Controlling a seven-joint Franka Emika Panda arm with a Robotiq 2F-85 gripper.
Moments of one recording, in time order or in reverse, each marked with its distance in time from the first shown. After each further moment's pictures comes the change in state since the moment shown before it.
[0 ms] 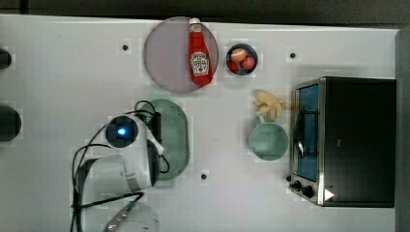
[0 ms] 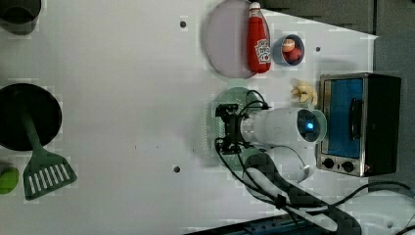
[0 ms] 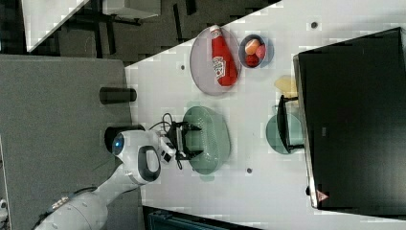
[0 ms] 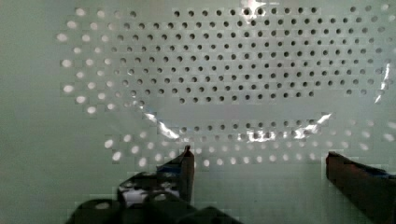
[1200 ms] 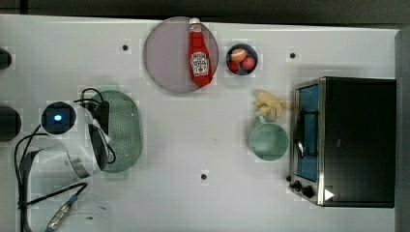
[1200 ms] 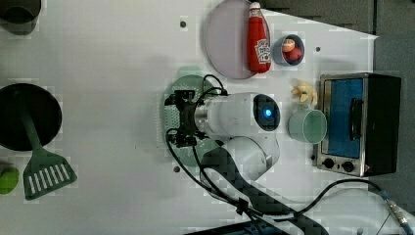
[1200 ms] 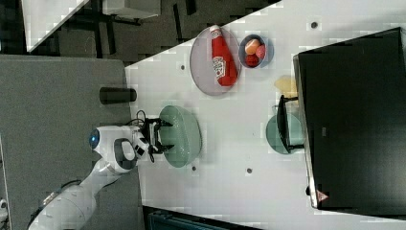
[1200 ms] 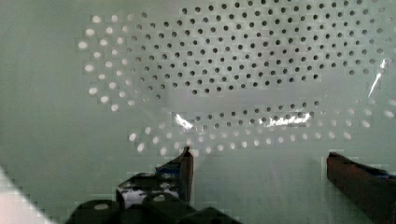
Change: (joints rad) arm 0.170 0.139 0.021 0.311 0.061 -0.108 0.170
